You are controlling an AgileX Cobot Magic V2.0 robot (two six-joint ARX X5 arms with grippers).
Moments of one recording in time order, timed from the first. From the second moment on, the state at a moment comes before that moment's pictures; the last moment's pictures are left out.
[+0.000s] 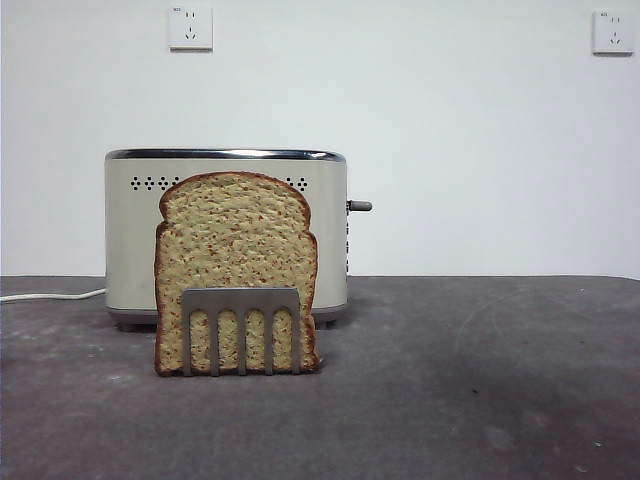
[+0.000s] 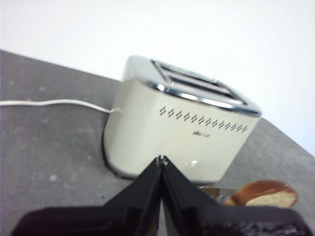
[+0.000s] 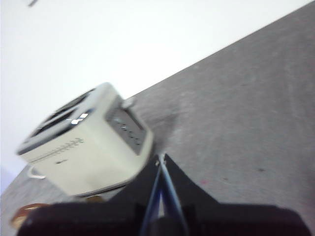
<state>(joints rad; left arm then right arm) 0.02 0.01 0.21 -0.26 0.29 -0.36 0.09 0.16 0.24 -0.17 -0.25 0.50</state>
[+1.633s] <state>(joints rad) -0.15 0.54 0.95 -0.83 0.65 0.25 0.09 0.70 1.02 -0.87 -0.58 -0.08</state>
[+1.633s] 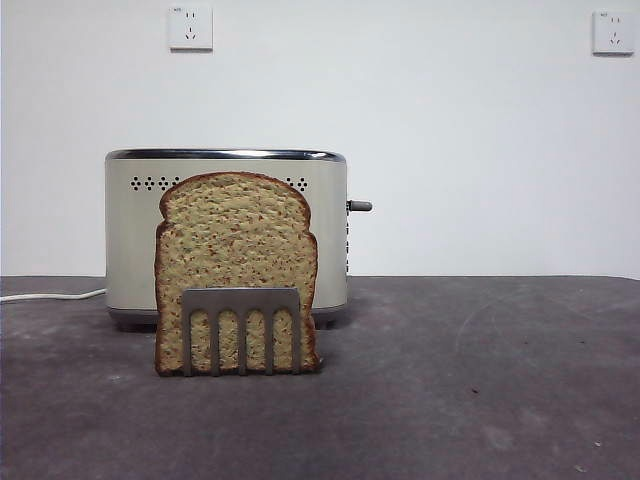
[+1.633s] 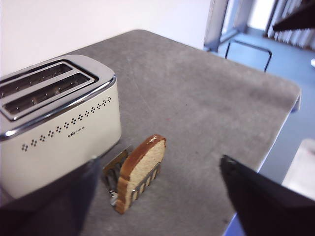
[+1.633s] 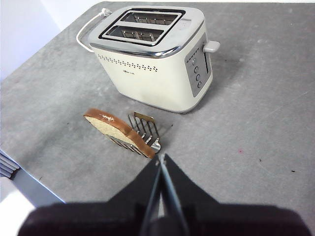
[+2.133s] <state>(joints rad) -0.48 1.01 1.25 -0.89 0.37 0.51 0.09 0.74 1.02 -0.87 -0.58 -0.08</state>
